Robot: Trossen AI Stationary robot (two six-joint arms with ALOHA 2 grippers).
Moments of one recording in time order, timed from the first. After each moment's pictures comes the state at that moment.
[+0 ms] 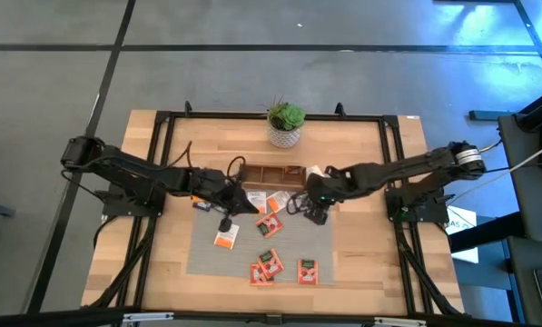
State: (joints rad) left arm -0.11 1.33 0.63 0.31 0.11 0.00; right arm 0.14 1.46 1.03 -0.70 0.17 0.51
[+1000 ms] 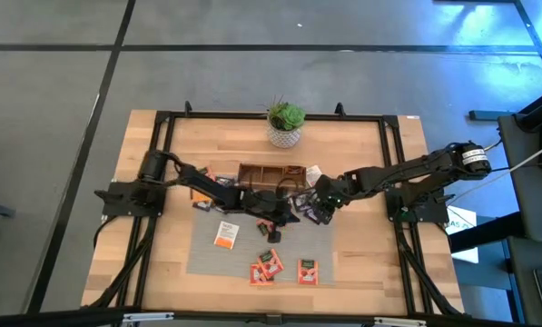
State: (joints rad) left arm -0.12 2.05 1.06 0.54 0.00 0.01; right arm 0.08 1.42 0.76 -0.51 0.03 0.71
